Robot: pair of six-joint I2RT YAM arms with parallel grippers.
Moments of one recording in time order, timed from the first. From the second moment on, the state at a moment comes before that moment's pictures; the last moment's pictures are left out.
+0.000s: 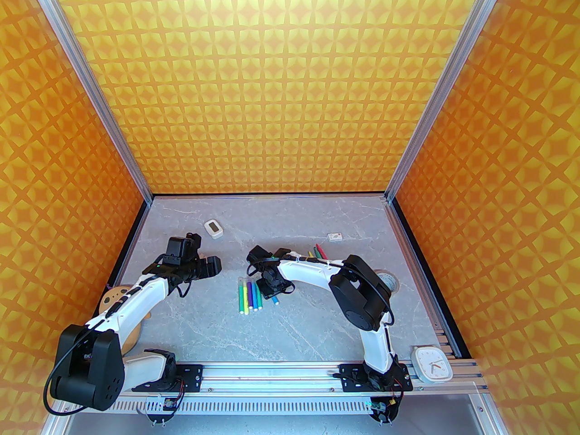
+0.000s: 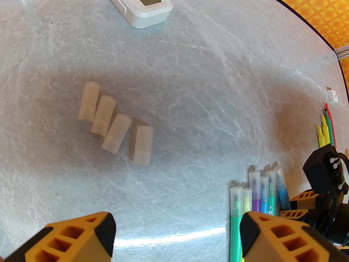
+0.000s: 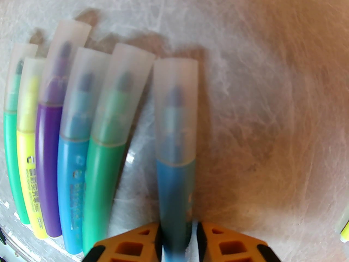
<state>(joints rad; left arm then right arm) -0.17 1.27 0.76 -0.40 0.19 -0.35 0.85 2.02 1.40 -0.80 0.02 0.35</state>
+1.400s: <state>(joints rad) -0.20 1.37 0.76 -0.20 0.51 -0.46 0.78 1.77 1.23 -0.58 -0.10 0.27</state>
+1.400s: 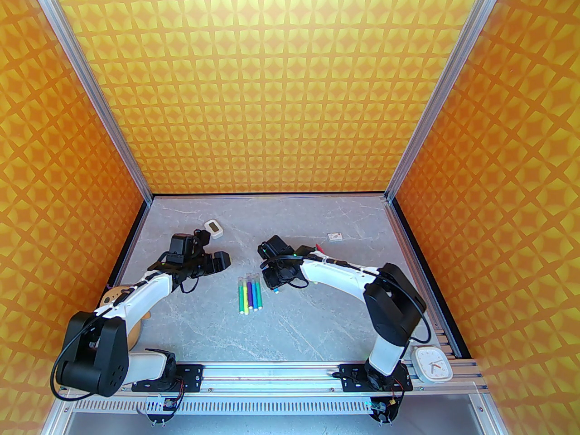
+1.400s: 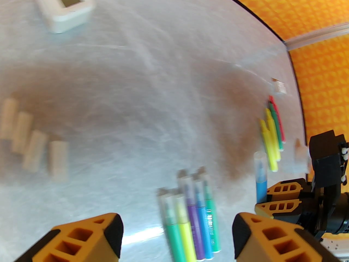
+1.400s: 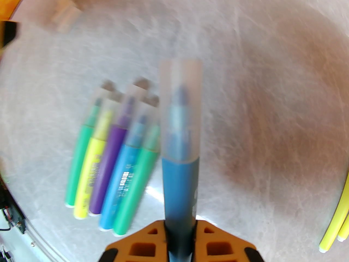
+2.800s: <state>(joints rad) -0.33 1.55 0.80 0.17 0.82 -0.63 0.77 1.66 1.18 -0.44 -0.24 0.23</state>
